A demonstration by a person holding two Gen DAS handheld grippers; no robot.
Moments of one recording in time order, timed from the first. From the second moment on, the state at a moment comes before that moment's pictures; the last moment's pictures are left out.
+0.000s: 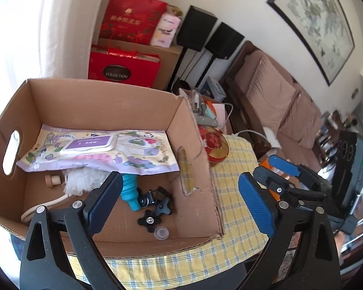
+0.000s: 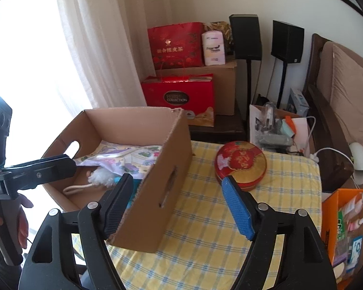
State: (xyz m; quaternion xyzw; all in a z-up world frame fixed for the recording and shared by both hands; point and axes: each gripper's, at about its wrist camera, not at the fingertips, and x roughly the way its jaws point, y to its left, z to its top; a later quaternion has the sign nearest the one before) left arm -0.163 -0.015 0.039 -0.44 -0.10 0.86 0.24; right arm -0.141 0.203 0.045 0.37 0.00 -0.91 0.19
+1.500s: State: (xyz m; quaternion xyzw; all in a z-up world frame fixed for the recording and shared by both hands) left arm -0.328 0.210 -0.012 -0.63 0.07 0.74 0.23; right arm -0.216 0.309 -0.040 0.42 -0.02 -0.90 0.12
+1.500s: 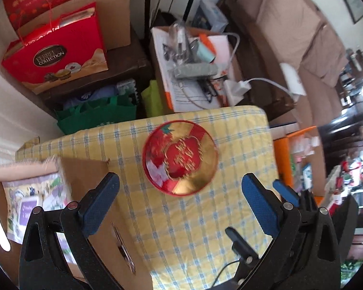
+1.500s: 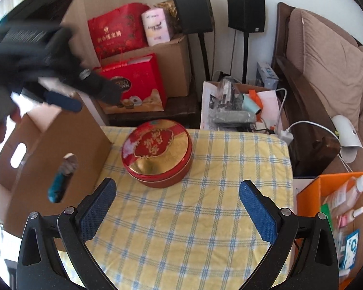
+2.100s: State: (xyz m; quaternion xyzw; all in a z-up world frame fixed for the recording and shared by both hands) left arm -0.388 0.287 -0.099 -0.67 0.15 0.71 0.16; right arm -0.239 0.321 -0.078 0.43 -0.06 -0.89 0.13
